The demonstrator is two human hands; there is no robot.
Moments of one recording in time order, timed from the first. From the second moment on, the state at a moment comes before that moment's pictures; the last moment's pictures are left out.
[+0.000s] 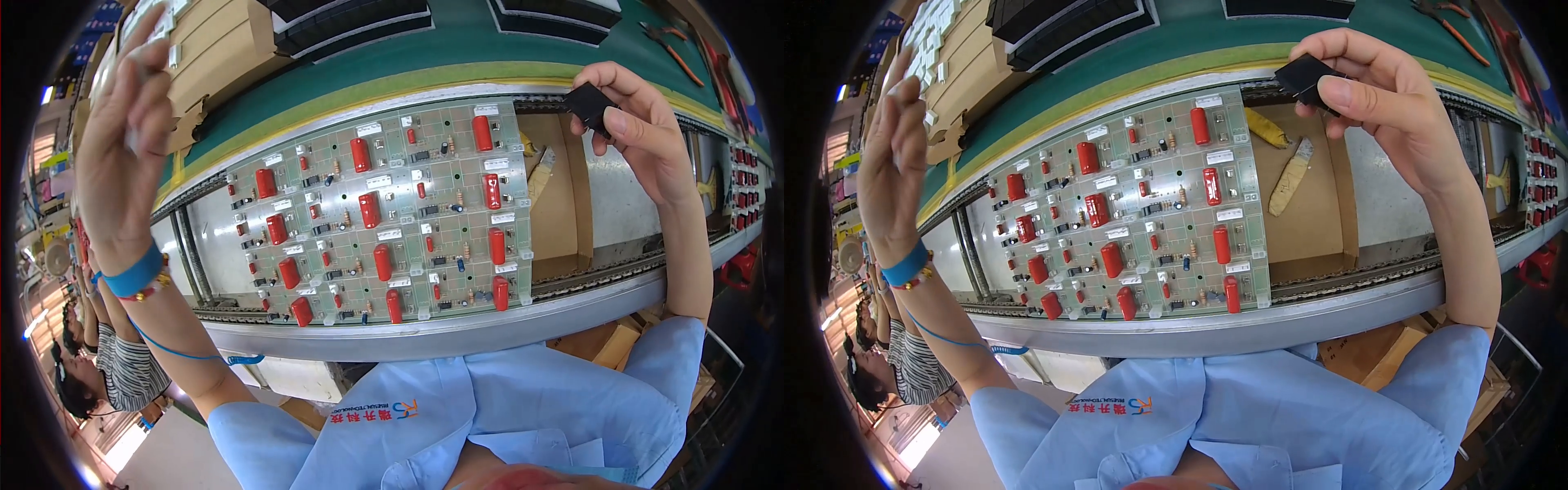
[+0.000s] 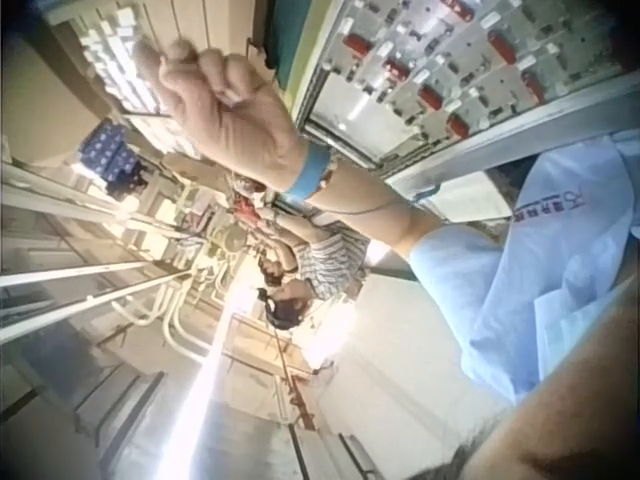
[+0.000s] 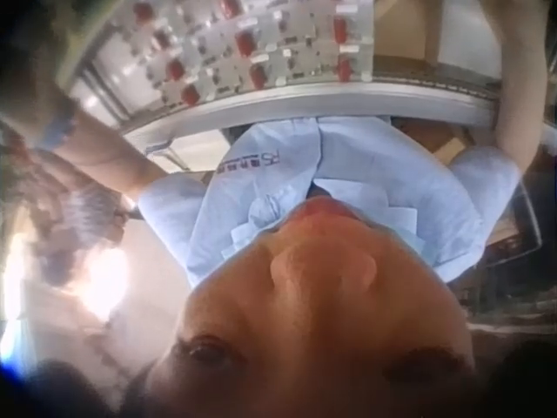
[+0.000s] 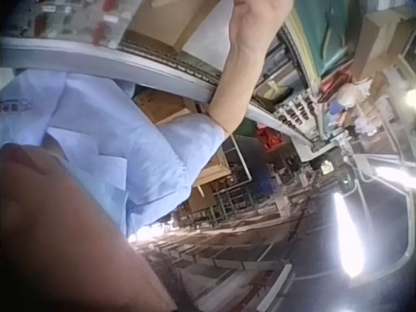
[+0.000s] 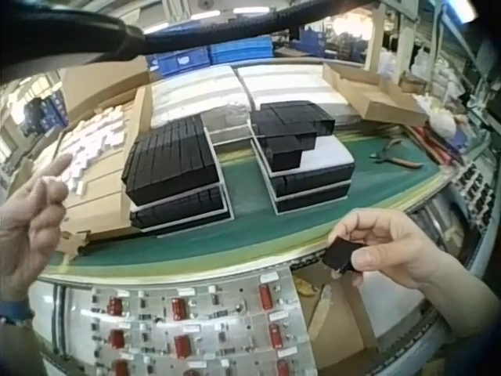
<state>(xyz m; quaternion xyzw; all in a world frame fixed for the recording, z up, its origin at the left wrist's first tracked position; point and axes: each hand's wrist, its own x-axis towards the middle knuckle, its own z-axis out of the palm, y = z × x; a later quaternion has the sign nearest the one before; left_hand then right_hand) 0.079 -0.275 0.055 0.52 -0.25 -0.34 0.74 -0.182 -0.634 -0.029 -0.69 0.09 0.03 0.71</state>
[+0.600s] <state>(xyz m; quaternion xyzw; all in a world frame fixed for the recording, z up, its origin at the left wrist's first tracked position) -0.017 -0.437 -0.016 0.77 -0.57 -0.13 0.26 -0.187 -0.644 -0.041 -0.66 0.10 0.05 0.74</state>
